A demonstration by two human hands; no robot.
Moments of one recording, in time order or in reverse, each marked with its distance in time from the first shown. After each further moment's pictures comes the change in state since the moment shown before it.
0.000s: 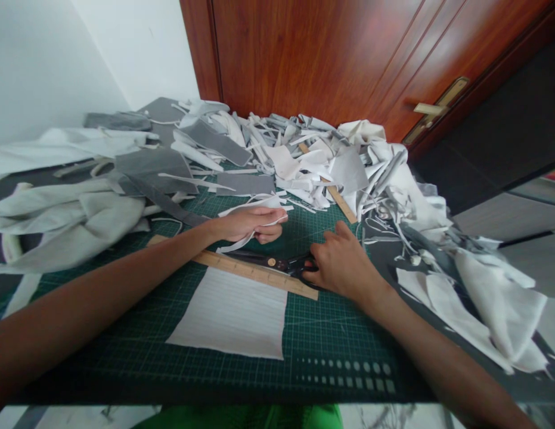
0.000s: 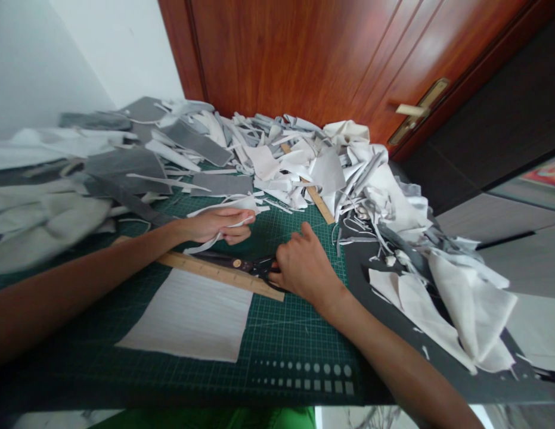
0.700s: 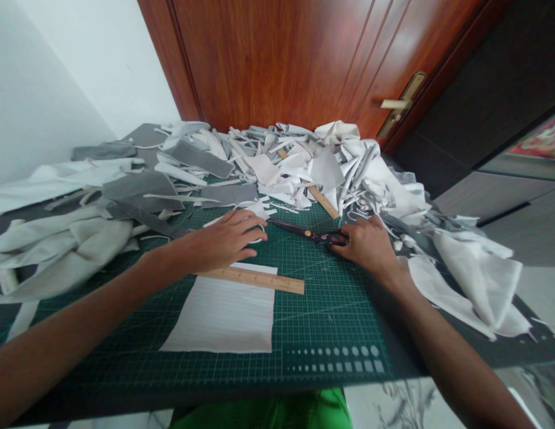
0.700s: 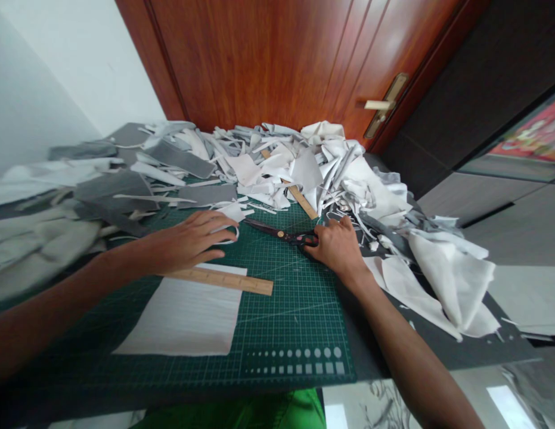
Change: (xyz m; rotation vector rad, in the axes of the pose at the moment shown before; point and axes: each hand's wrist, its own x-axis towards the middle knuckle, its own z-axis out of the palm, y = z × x) left_hand -0.041 0.028 0.023 1.686 0.074 0.209; right_hand -0.043 0.081 0.052 0.016 0.148 0.443
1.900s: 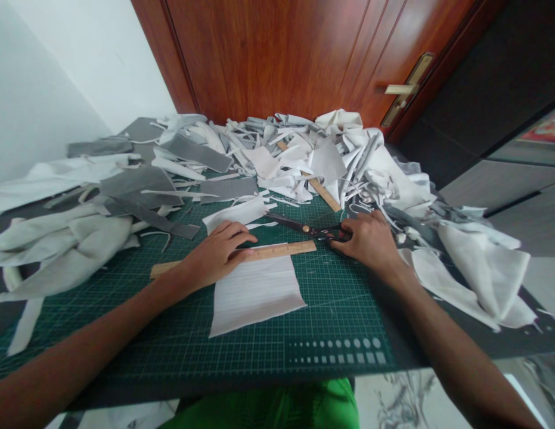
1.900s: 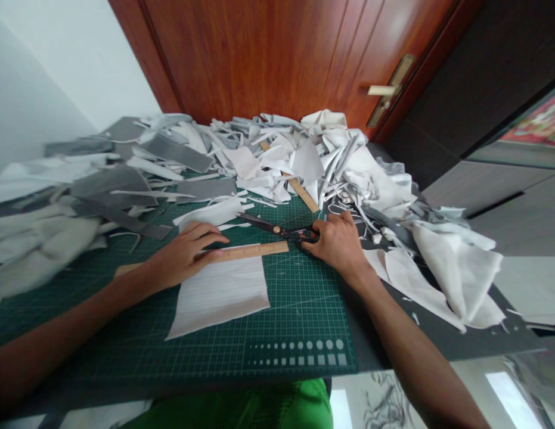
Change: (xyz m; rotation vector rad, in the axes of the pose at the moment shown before) left_hand -0.026 0.018 0.035 -0.220 0.101 -0.297; right_hand -0.007 -0.003 -0.002 0.166 0.060 0.015
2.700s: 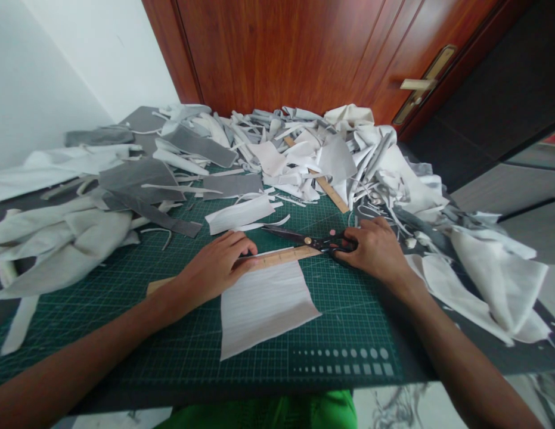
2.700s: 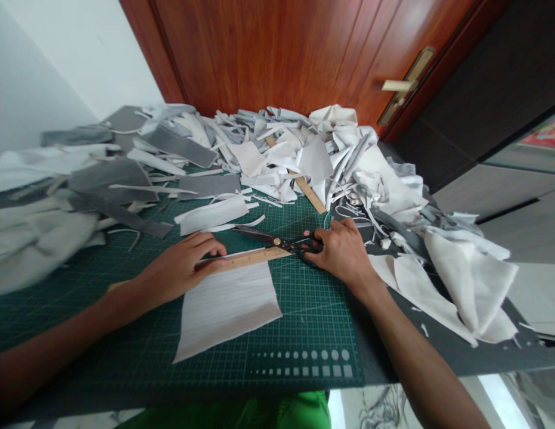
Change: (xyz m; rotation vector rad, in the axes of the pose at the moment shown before) left_hand -0.012 0.018 0.002 -0.057 -0.049 -0.156; right_hand -0.004 -0.004 0.004 0.030 -0.004 -0.094
